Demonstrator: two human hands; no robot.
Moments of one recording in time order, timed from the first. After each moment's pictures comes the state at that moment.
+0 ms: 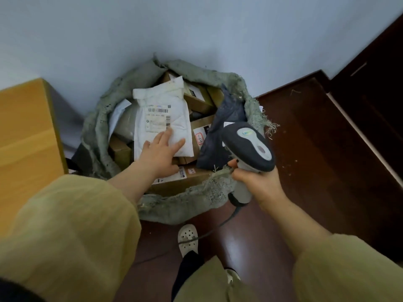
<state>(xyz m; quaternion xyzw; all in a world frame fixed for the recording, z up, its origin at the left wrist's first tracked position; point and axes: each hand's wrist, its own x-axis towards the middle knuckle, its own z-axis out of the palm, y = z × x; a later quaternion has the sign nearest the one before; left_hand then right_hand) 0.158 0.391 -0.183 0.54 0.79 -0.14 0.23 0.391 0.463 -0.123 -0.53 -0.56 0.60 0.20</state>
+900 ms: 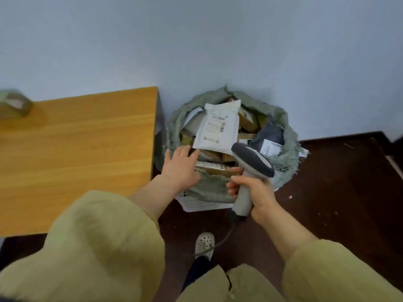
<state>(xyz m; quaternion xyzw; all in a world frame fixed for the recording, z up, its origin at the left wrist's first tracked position) 0.261 0.246 -0.055 0.40 0.90 -0.06 0.15 0.420 0.360 -0.056 -0.42 -0.43 0.79 0.11</state>
